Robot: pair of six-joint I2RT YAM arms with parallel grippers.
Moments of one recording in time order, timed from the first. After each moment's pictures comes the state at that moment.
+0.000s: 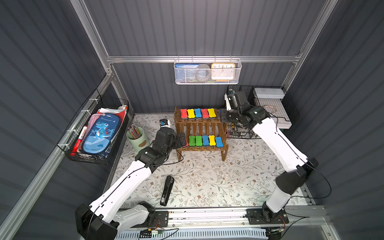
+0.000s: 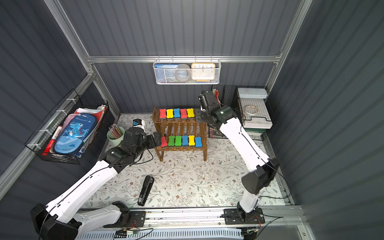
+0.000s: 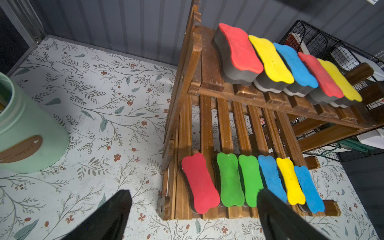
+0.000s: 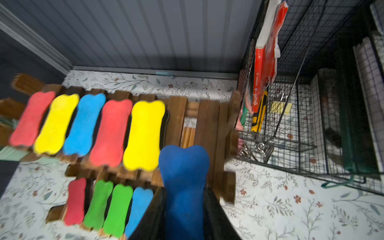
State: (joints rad) left arm -0.58 1.13 1.06 -0.49 -0.27 -0.49; right arm 0.53 1.64 1.85 -0.90 0.17 0.36
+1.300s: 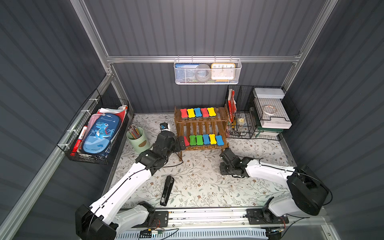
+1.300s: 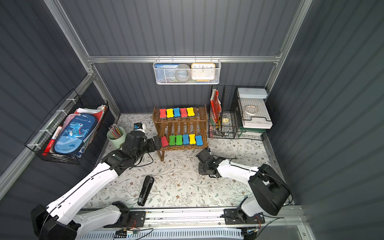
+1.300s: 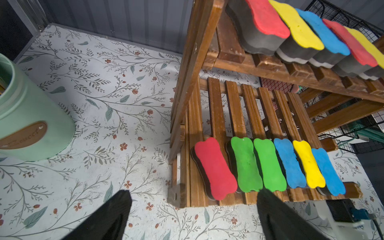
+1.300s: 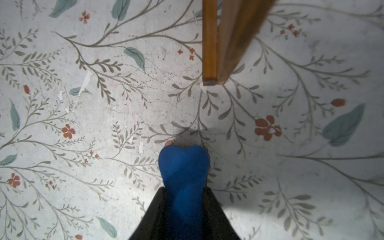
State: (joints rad) left arm -0.58 1.12 1.01 -0.49 -0.27 -0.49; right arm 0.71 1.48 0.73 -0.38 0.14 0.68
